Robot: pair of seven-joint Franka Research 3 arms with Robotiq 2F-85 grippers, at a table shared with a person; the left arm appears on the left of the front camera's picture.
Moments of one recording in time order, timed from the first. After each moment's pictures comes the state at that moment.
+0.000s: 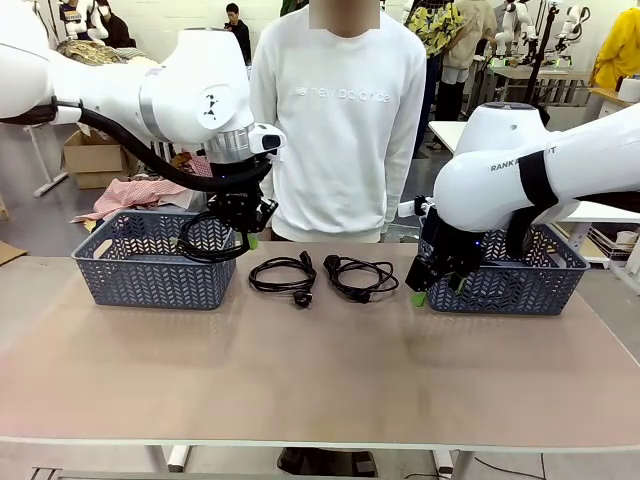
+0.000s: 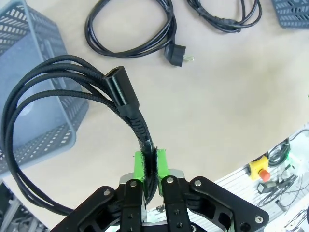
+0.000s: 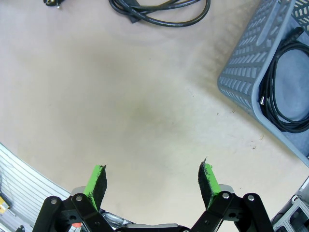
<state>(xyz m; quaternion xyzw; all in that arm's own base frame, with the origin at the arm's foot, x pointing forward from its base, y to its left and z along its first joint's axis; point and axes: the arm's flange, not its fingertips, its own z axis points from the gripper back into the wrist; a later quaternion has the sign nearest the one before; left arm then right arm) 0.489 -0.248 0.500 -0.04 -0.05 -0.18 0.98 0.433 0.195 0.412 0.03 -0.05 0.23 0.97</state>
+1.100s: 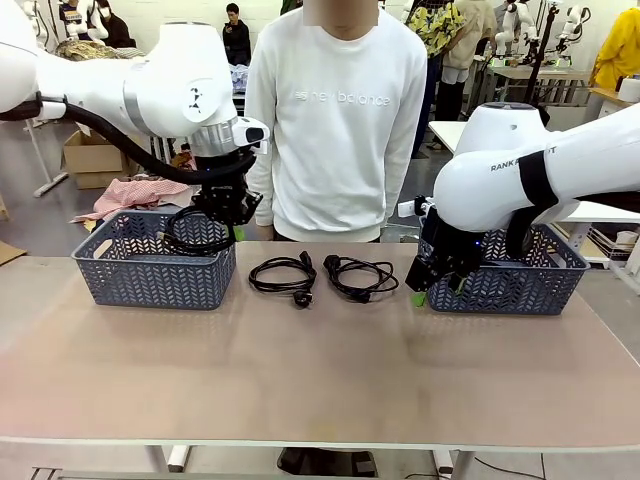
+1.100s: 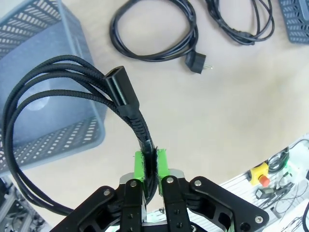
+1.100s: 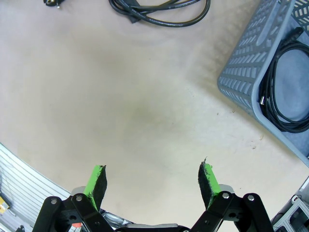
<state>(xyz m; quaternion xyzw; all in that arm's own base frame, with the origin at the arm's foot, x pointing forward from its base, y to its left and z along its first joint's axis) 0.506 -0.213 0.508 -0.04 -0.05 -0.14 0.99 0.433 0.195 0.412 0.03 -0.05 0.23 0.97</state>
